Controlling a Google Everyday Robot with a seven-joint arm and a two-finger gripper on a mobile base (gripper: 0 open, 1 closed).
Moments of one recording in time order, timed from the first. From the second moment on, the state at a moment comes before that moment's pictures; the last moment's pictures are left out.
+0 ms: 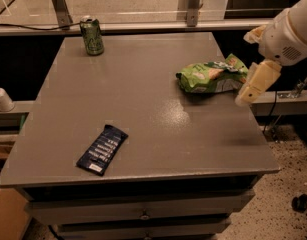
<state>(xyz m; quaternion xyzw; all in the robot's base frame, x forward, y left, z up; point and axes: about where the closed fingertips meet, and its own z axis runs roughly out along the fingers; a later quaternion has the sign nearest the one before) 0.548 -0.219 0.928 -0.59 0.76 0.03 0.27</state>
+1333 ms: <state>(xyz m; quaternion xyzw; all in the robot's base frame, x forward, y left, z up) 0.616 -0.190 0.870 -0.56 0.76 0.04 0.32</state>
